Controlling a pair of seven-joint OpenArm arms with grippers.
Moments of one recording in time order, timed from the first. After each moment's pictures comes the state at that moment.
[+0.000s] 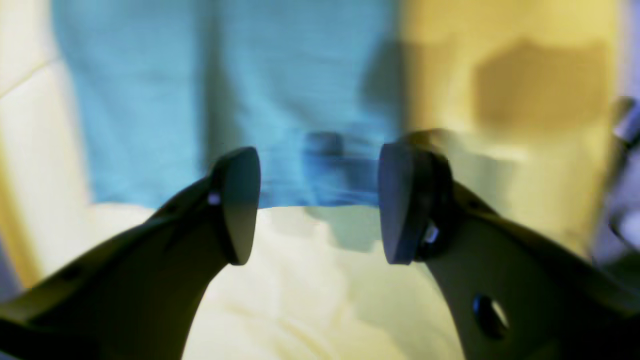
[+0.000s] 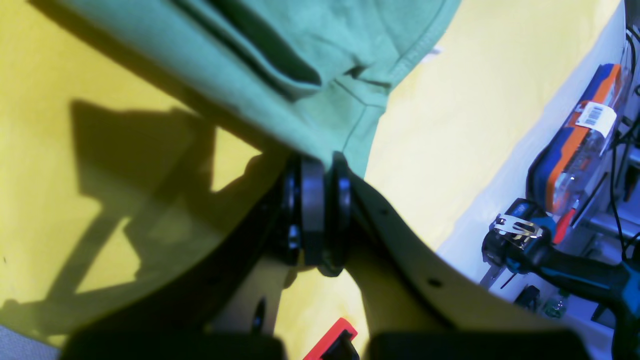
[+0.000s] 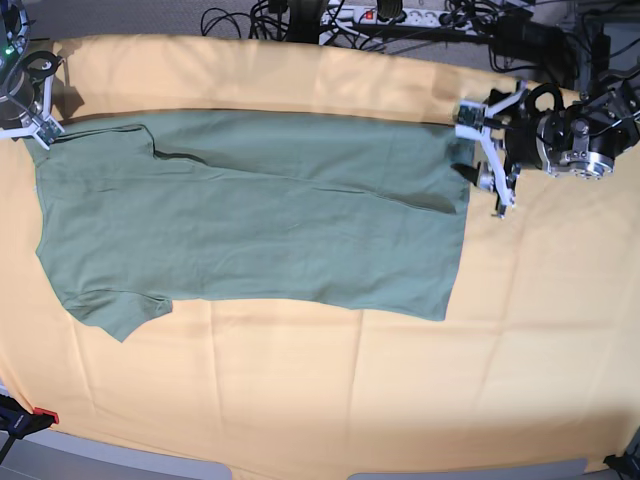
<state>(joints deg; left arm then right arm) -22.1 -71.2 61.2 117.1 -3.3 -39.6 16.3 -43.1 44.7 18.0 105.8 -5.1 21.8 -31.4</state>
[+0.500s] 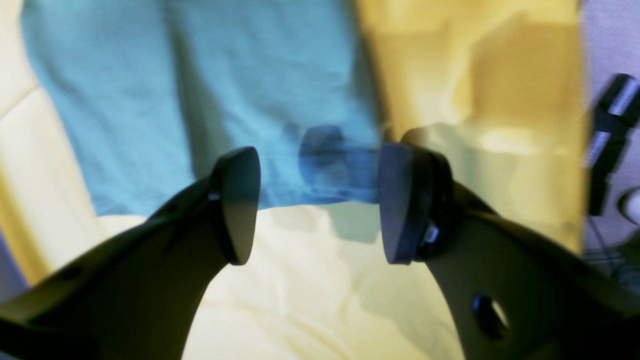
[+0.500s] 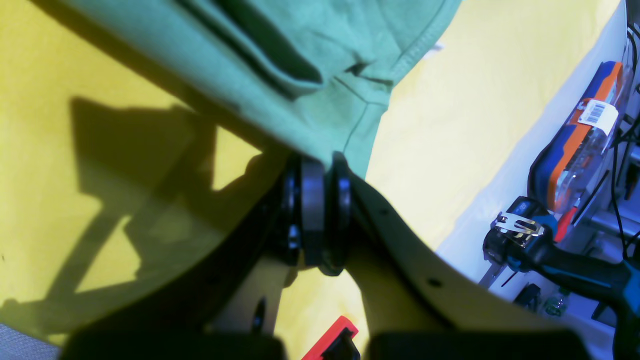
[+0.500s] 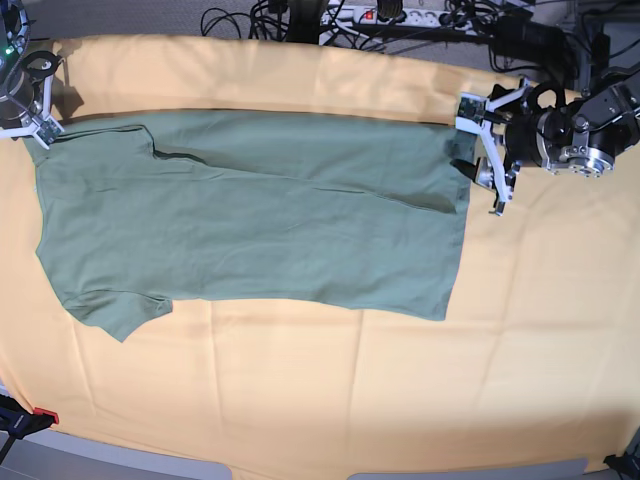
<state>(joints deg) -21.9 -71.3 61.2 117.4 0.5 -36.5 15.8 -43.1 44.6 18.0 105.8 -5.1 21.8 -31.8</state>
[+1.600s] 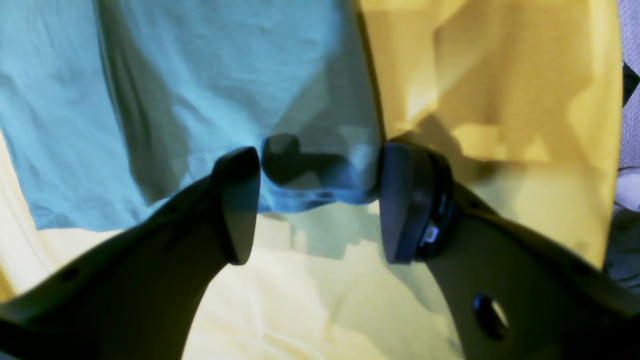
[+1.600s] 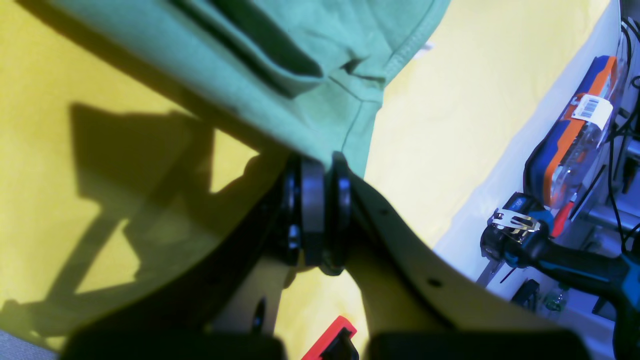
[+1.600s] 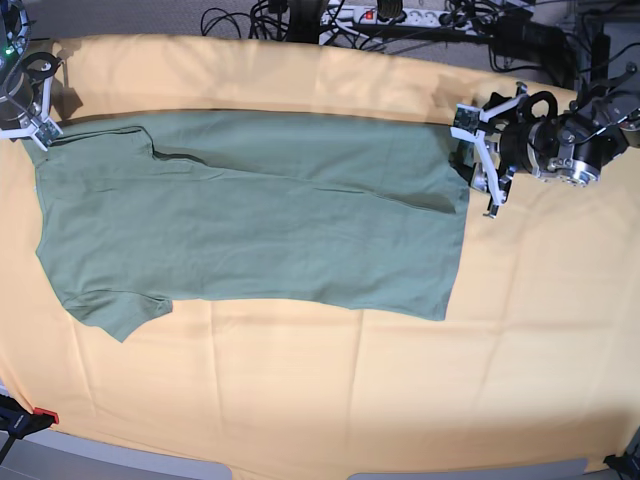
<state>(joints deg) -21.8 -66.6 61.2 109.9 2.3 -40.9 14.9 -43.1 44.6 18.0 105.8 -4.9 20.5 -31.8</state>
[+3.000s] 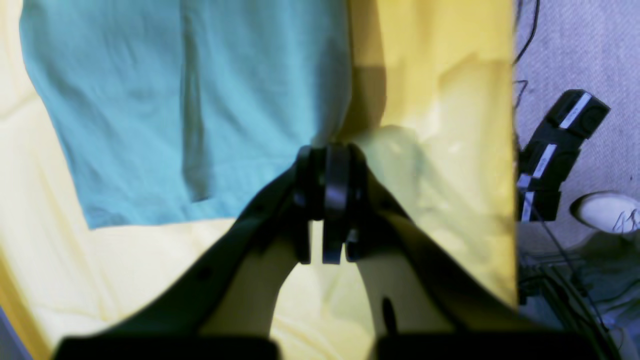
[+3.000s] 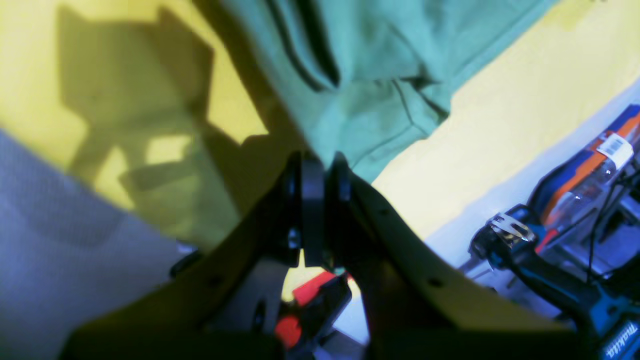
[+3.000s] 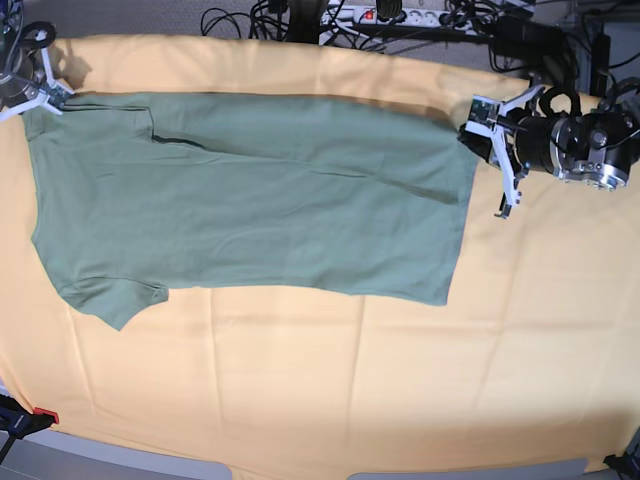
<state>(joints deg) -26.2 -74.6 61.2 119.5 -9.0 -44.1 14.1 -53.6 51.4 18.1 113.8 -5.2 26.6 -40.0</state>
